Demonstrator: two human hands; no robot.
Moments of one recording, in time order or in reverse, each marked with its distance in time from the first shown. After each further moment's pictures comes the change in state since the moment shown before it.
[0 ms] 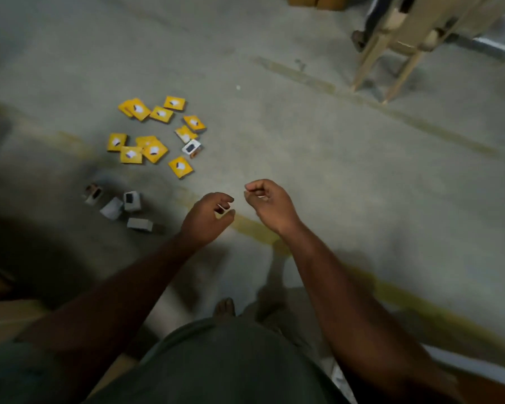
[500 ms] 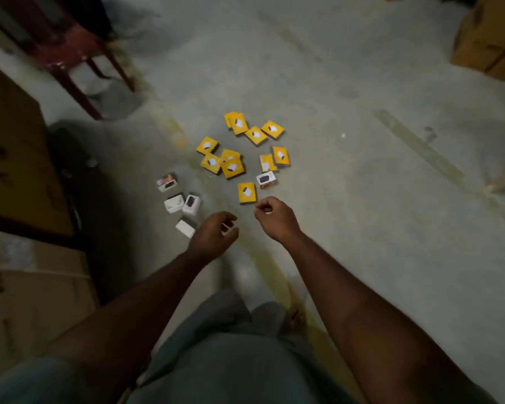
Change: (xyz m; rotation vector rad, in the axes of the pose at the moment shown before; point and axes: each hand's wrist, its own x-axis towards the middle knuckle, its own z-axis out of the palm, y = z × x) left_hand 0.155 -0.045 -0.051 0.107 0.331 -0.433; right_hand 0.278 -0.050 0.083 -0.361 -0.480 -0.119
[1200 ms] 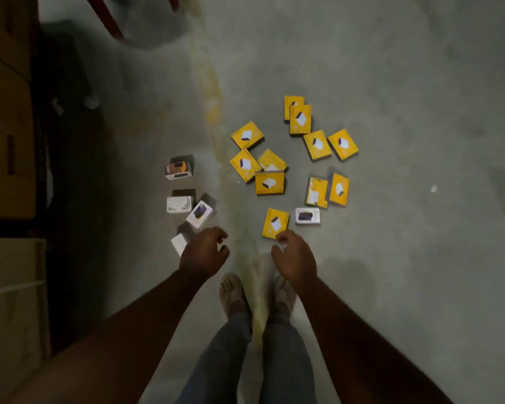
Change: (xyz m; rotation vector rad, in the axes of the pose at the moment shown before) left_hand 0.343 -0.226 -0.001 0.064 0.011 -0.526; right_hand 0.410 0.025 0.159 -0.402 -0.257 0.020
